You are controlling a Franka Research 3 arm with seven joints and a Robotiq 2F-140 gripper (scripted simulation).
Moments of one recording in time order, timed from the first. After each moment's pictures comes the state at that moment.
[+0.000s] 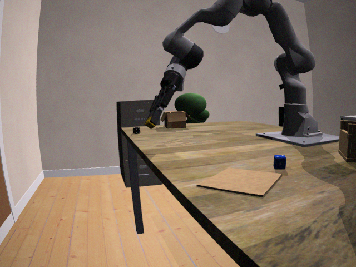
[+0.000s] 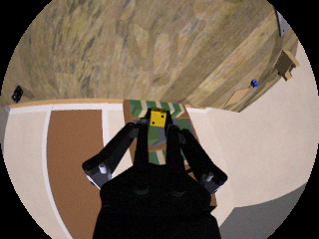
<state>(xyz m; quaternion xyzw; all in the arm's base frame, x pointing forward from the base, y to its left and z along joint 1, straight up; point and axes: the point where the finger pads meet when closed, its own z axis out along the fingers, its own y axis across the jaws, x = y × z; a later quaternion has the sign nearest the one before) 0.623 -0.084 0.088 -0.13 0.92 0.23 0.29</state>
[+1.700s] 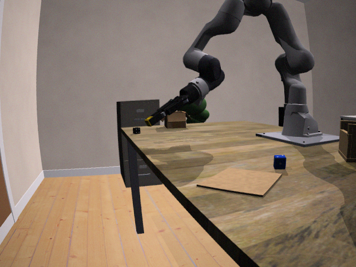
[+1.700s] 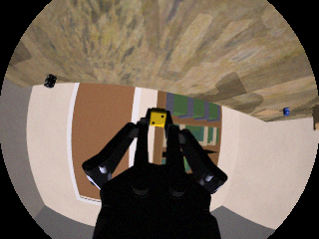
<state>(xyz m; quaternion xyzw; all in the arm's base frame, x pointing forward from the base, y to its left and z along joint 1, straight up) 0.606 -0.151 0.081 -0.10 0.86 0.09 0.50</state>
